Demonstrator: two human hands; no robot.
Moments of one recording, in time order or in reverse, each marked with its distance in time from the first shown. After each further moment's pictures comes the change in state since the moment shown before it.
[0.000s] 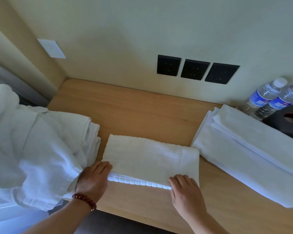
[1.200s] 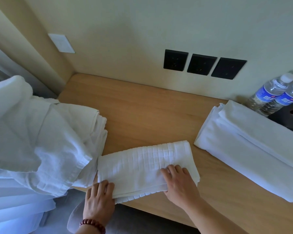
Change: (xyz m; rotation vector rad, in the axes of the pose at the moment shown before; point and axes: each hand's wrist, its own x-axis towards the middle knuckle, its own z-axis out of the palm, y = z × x) left_hand -0.093 0.052 -0.002 -0.024 -0.104 -0.334; right_hand 0.021 -0.025 -0.002 0.041 -0.349 -0.097
